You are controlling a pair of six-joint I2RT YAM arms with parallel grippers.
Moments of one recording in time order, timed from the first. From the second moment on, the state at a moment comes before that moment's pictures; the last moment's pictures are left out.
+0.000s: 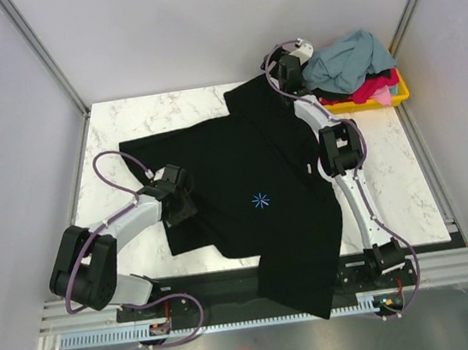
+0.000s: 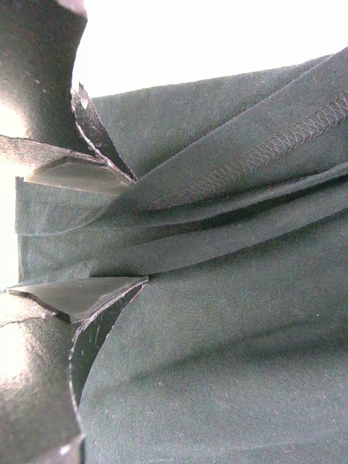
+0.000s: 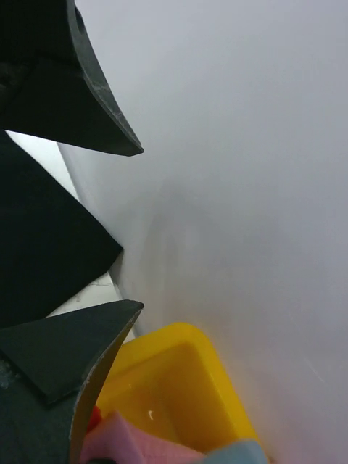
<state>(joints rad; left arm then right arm) -0.43 1.42 0.71 -0.48 -0.22 -0.75 0.23 2.83 2.50 0.23 0.33 0.62</state>
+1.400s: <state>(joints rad) -0.73 1.22 0.65 -0.88 -0.34 -1.12 0.38 1.36 0.93 -0.07 0.07 0.54</state>
